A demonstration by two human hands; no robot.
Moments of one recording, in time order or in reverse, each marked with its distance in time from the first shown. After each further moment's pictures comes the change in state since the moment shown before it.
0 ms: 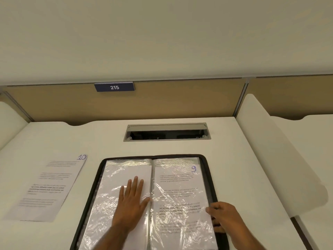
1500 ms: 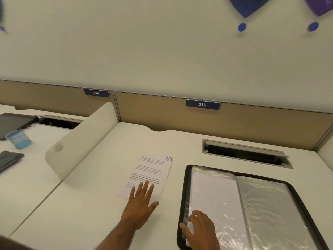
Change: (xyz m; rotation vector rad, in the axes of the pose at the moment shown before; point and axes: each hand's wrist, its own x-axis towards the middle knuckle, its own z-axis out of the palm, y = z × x) left_hand -0.125 -0.317 -0.076 0.242 0.079 -0.130; right_hand -0.079 0.032 0.407 -1.035 0.183 -0.972
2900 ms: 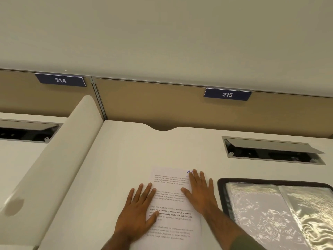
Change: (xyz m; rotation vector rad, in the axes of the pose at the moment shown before) left_hand 0.159 -0.189 0.048 -0.256 -0.024 0.311; right_hand 0.295 -0.097 0.071 -0.202 -0.298 0.231
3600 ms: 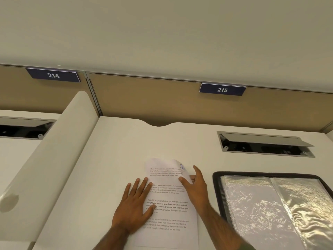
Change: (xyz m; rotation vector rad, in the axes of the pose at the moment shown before) left_hand -0.001 -0.002 0.002 -0.010 0.019 -0.014; right_hand -0.026 -0.030 -0.017 1.047 0.179 0.328
